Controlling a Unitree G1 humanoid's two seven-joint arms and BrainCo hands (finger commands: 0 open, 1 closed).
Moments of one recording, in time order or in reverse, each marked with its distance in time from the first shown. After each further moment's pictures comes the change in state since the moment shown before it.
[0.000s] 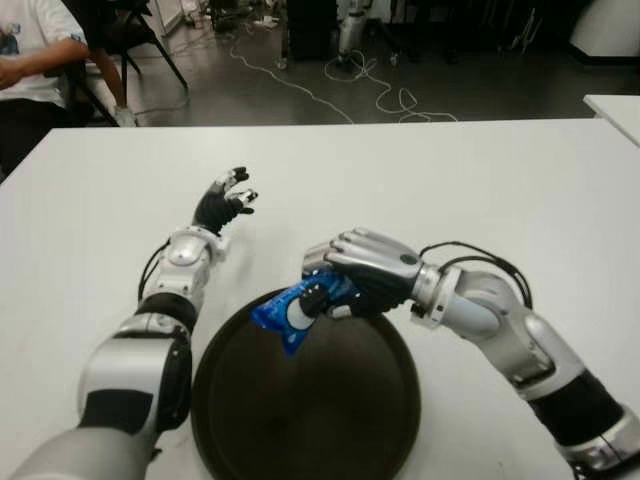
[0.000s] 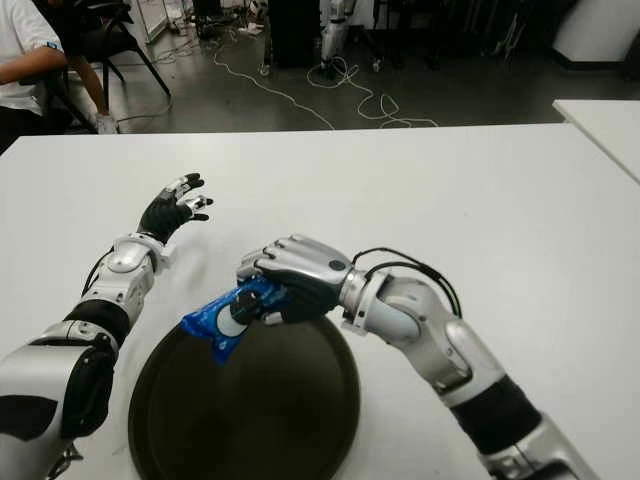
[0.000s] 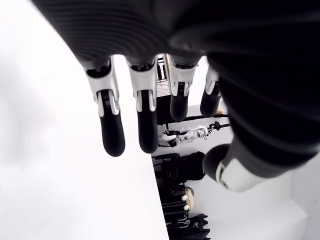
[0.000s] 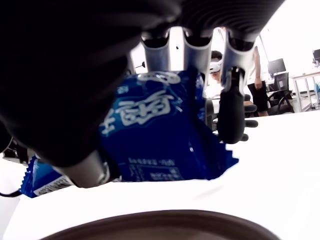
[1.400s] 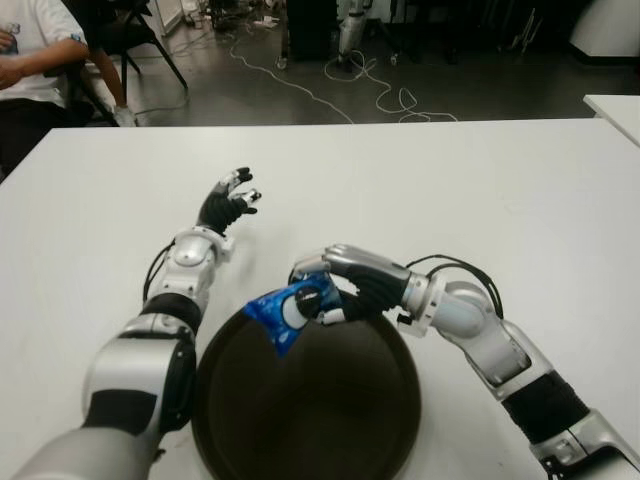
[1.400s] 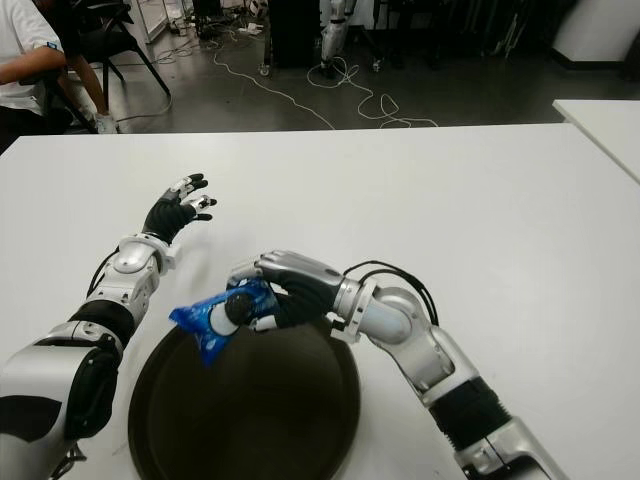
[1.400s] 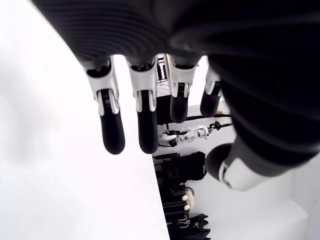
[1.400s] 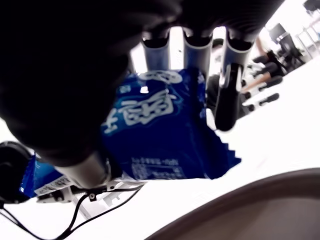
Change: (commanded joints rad) left arm -0.003 -0.009 -0.005 0.001 0.000 0.006 0.024; right arm 0.004 0.090 -0.035 0.174 0.267 -0.054 0.067
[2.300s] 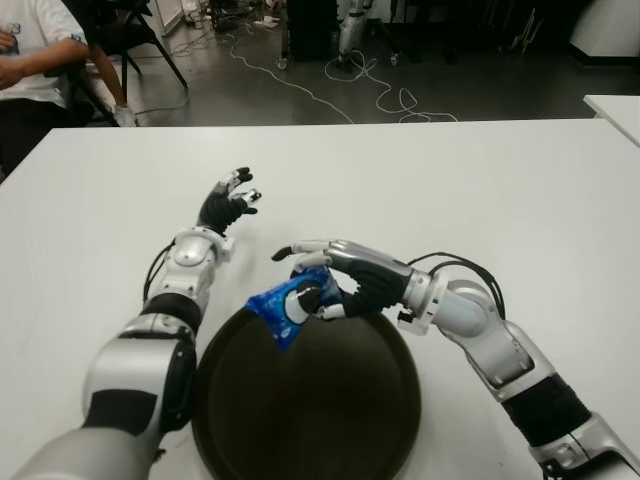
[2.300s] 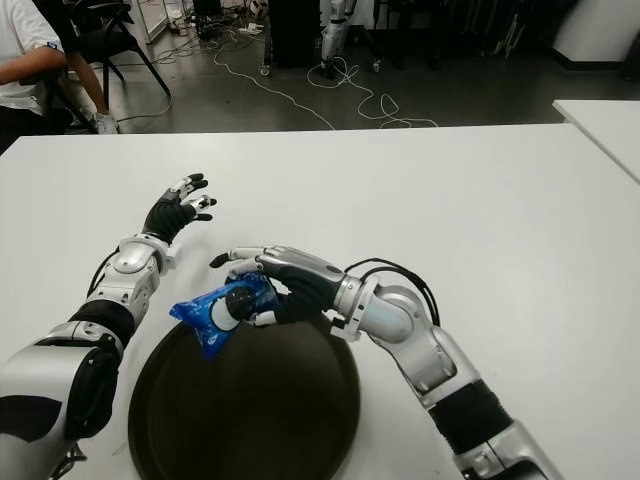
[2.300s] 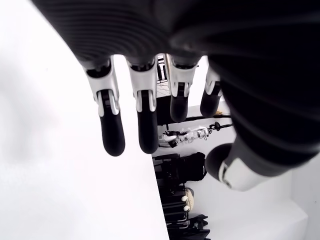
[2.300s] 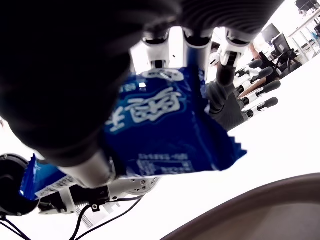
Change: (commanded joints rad) left arm 0.002 -0.005 0.002 -0.001 -0.004 -0.007 -0.011; right arm 0.010 -0.015 -0.009 -0.041 -0.027 0.027 0.023
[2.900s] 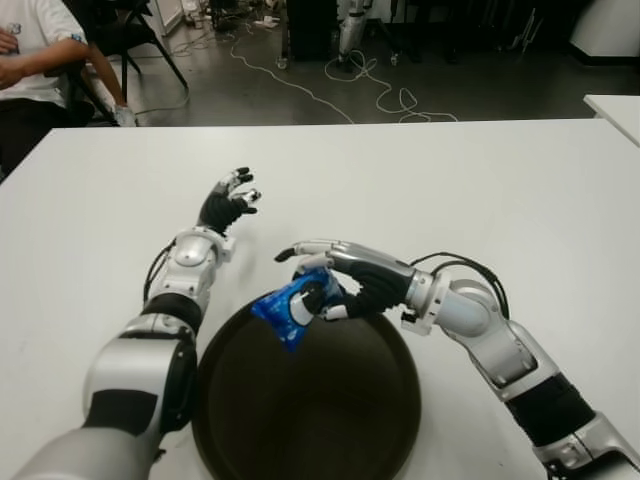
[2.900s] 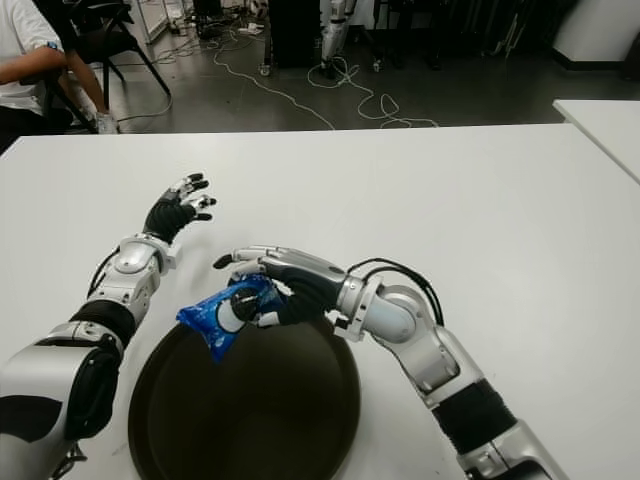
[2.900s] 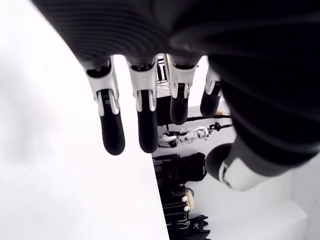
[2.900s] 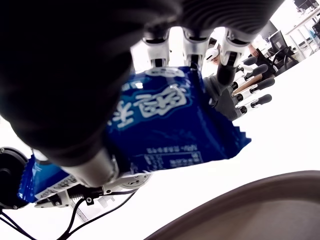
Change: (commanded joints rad) left arm 0.000 -0.001 -0.013 0.000 0.014 0.000 0.028; right arm 0.003 -0.006 0.008 0.009 0.007 -0.024 0.006
